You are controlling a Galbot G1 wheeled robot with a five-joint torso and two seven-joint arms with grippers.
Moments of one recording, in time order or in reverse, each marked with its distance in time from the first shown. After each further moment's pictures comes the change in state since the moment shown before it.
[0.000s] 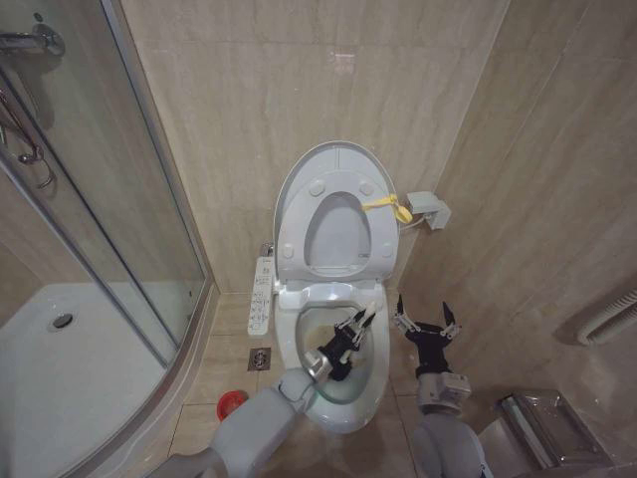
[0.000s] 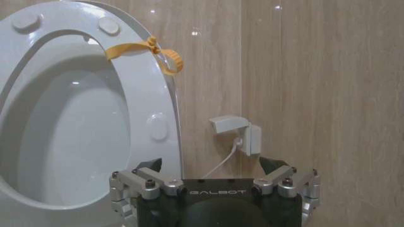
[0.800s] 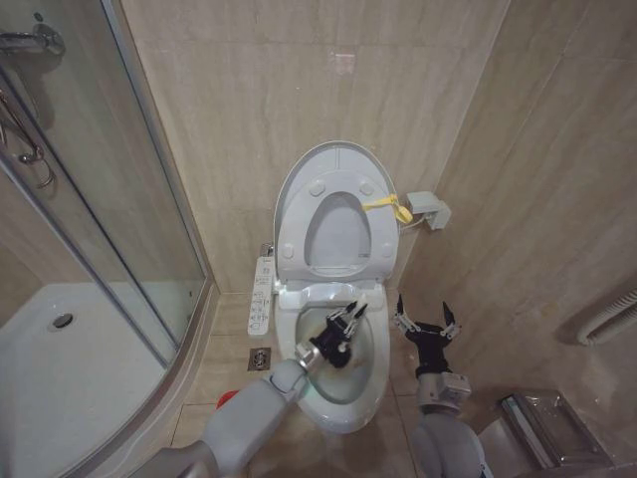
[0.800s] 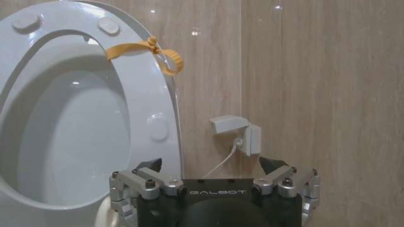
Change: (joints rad) left arm -0.001 0.044 -0.014 -0.060 0.002 -0.007 -0.004; right arm 0.000 0.000 0.000 0.000 0.000 0.000 0.000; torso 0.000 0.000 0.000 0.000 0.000
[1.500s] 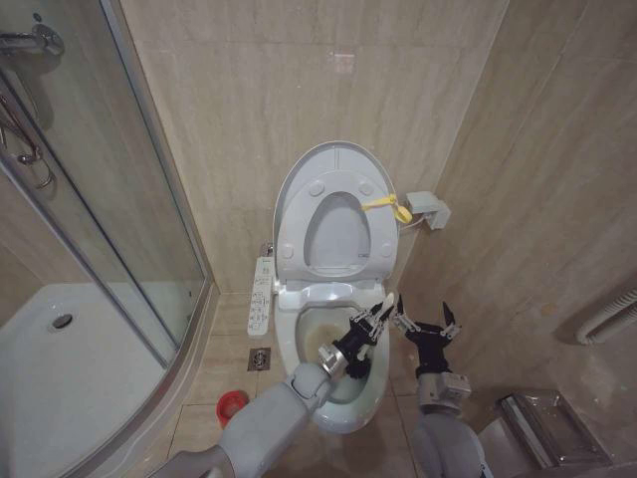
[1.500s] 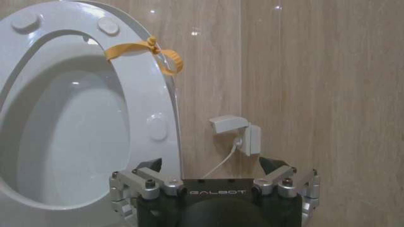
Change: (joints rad) left arm 0.014 -0.041 0.035 -0.025 0.010 0.029 -0.017; right arm 0.000 0.000 0.000 0.000 0.000 0.000 0.000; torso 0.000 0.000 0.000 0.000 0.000
